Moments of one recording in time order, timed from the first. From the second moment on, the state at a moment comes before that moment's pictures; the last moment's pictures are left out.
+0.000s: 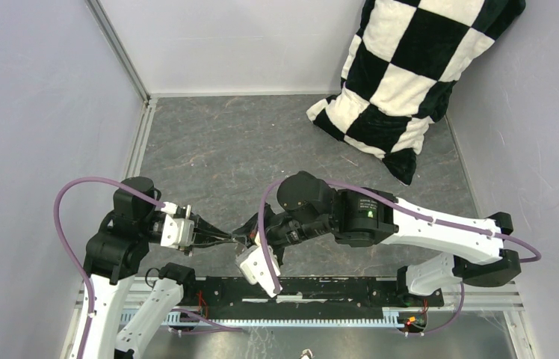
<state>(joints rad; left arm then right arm) -0.26 0.59 1.05 -1.02 1.36 0.79 1.42 1.41 1.64 -0.65 -0.29 -1.05</state>
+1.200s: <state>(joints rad) -0.26 0.55 1.02 -0.96 1.26 0.74 1.41 1.51 1.71 -0.63 -0.09 -0.77</state>
